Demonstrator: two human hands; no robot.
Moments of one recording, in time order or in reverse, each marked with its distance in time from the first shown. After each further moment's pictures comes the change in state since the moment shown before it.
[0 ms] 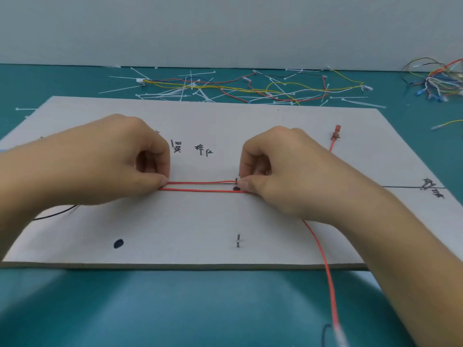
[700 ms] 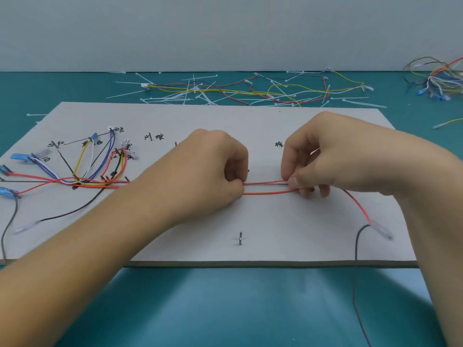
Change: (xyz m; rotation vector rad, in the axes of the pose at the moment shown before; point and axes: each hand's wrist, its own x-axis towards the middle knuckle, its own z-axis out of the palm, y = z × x) left_hand 0.024 0.079 0.043 -0.204 0.116 0.033; right_hand -0.008 0.023 -0.047 0.082 -0.161 0.188
